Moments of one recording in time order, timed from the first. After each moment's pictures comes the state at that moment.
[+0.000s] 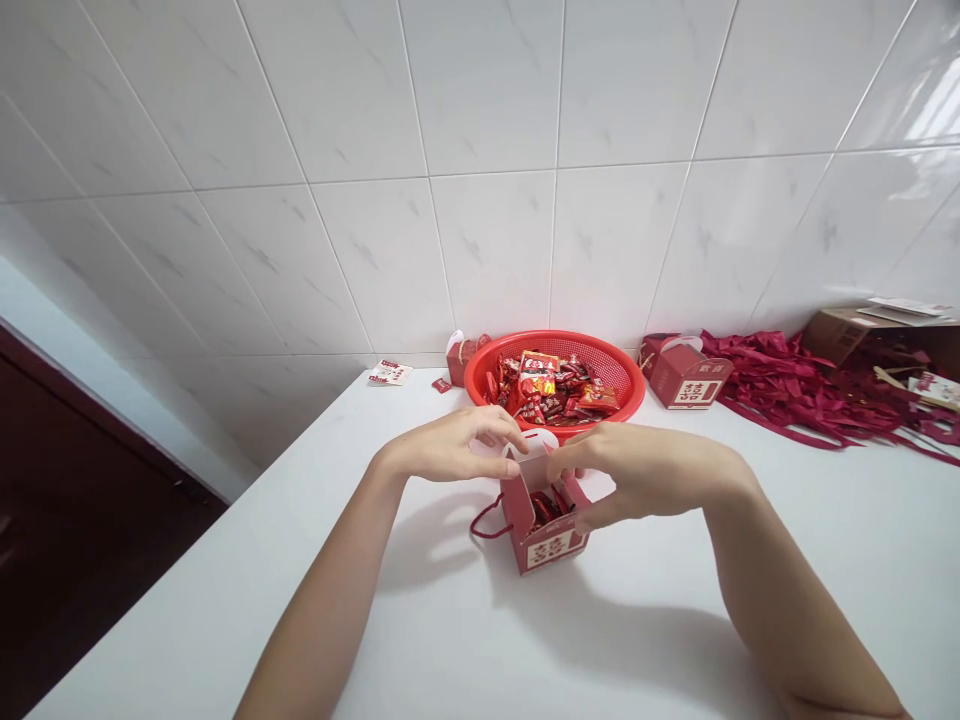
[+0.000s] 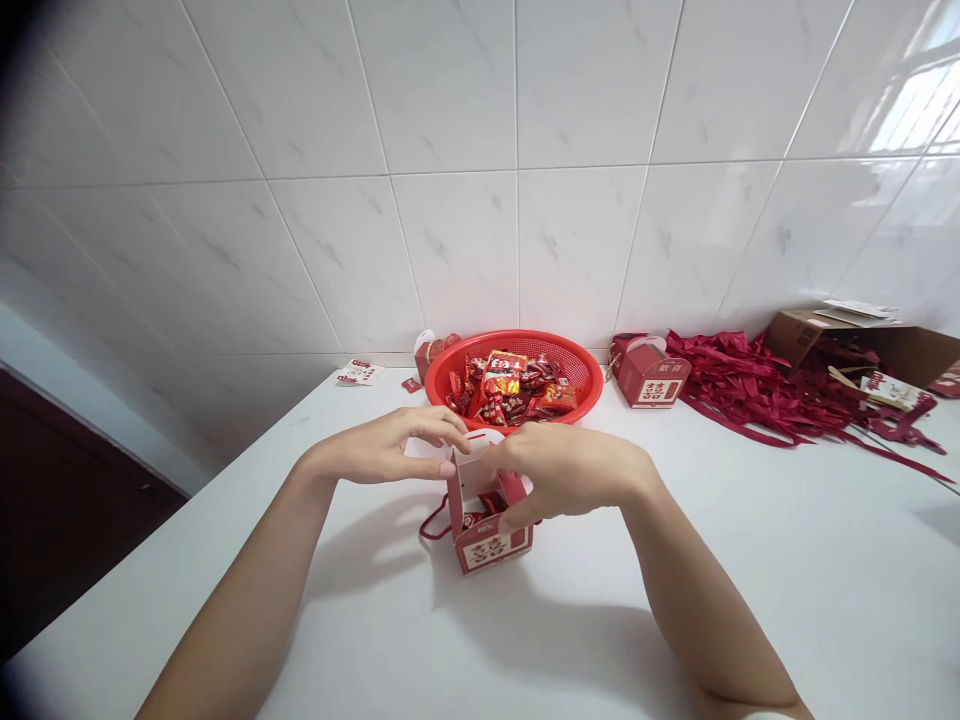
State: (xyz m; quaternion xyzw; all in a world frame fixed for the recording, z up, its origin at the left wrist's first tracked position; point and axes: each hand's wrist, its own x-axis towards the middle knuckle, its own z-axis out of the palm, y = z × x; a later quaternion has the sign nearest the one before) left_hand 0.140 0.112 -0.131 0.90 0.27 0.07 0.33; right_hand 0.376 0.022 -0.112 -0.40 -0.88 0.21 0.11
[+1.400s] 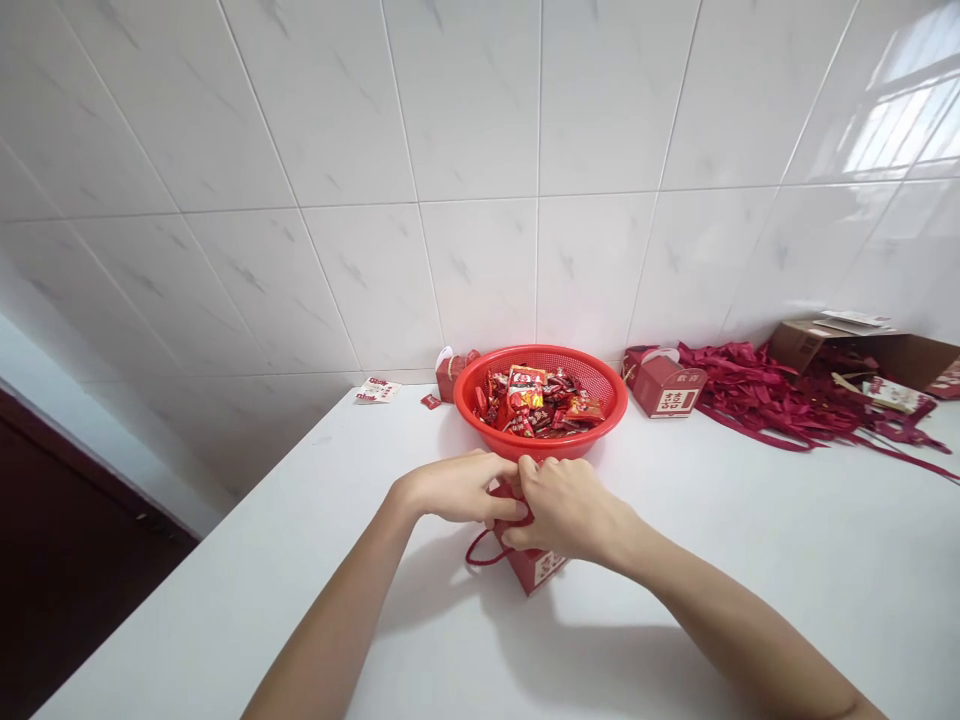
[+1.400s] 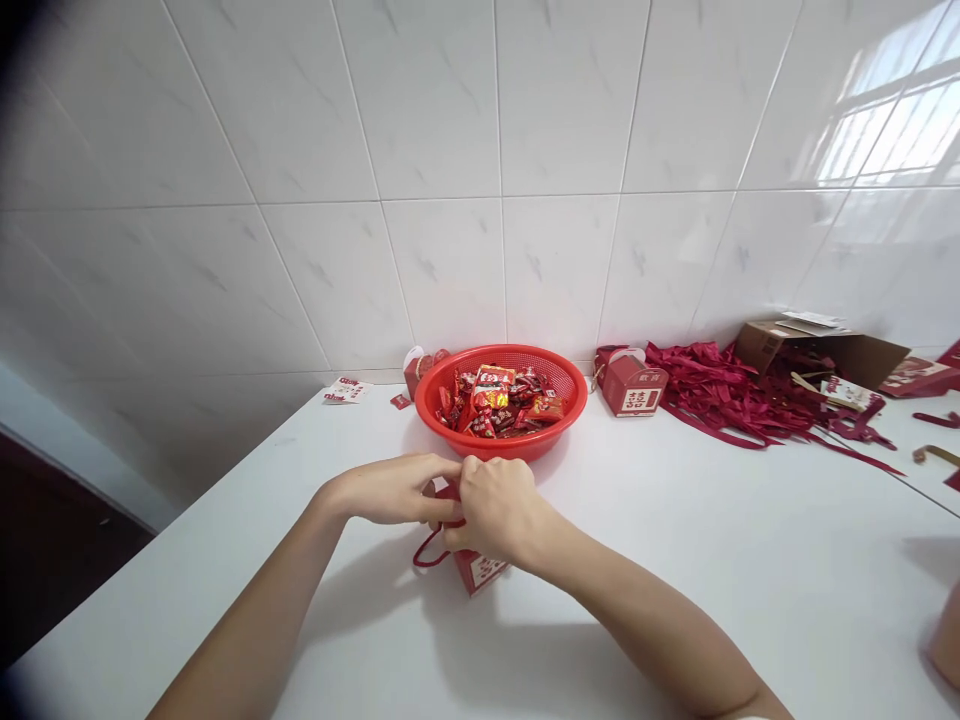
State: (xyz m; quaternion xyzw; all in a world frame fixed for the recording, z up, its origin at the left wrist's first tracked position) left_hand 0.162 0.095 -0.138 0.89 0.29 -0.08 0.35; right_hand 0.305 0.021 -0.149 -0.64 -0.77 0.08 -0.03
